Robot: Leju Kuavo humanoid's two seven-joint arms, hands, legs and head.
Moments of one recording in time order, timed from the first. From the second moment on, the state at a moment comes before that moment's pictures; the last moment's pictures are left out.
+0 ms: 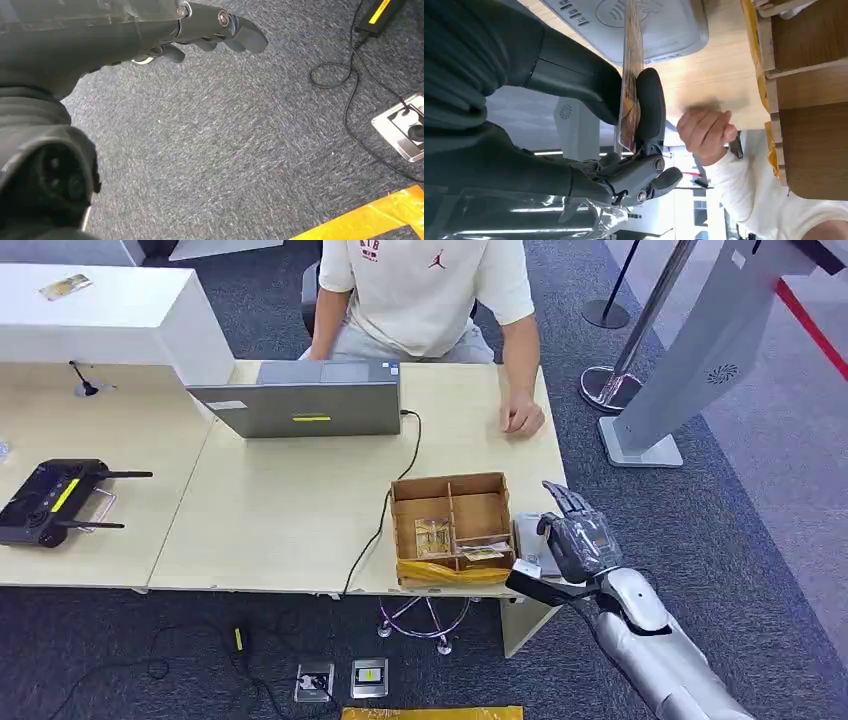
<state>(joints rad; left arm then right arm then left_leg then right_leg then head) -0.16 0.18 -0.43 -0.20 -0.29 0.34 -0.12 -0.44 -0.36 0.48 -0.90 0.88 -0.36 -0.23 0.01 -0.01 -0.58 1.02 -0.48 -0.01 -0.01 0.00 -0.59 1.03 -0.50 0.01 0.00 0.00</state>
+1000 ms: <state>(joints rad) -0.18 0.18 -0.46 -0.20 -0.29 0.34 -0.12 -0.76 -0.32 0.48 -0.89 0.94 -0.31 -0.30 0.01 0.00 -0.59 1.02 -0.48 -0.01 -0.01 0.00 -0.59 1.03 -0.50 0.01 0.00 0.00</state>
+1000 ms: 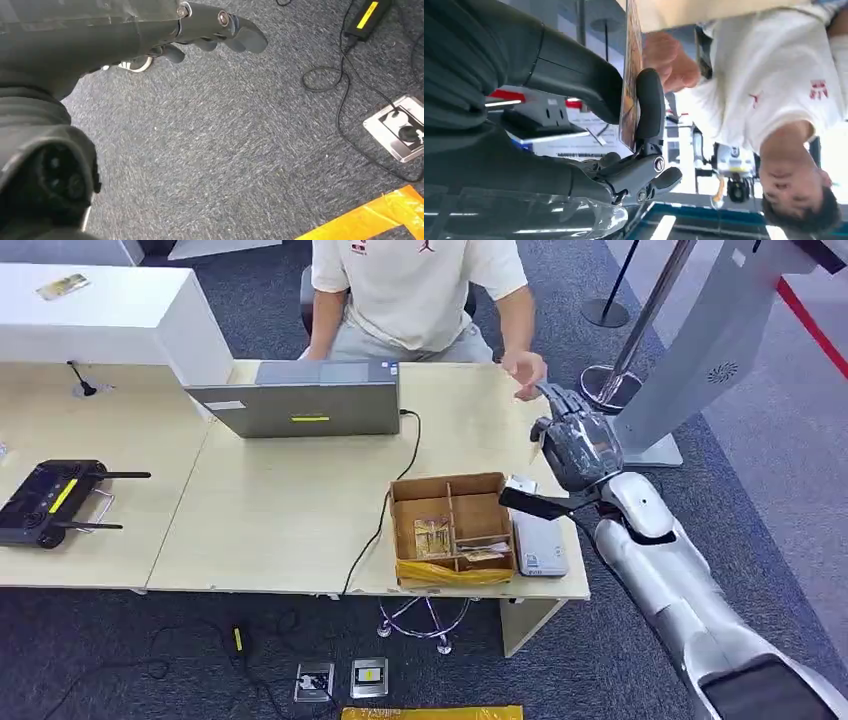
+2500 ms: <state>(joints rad) -0.24 0.18 -0.55 -0.21 -0.33 0.30 -0.09 -0.84 -0.22 0.48 -0.63 0.87 -0.40 -0.29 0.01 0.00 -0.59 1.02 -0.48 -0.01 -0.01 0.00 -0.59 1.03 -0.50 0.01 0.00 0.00</state>
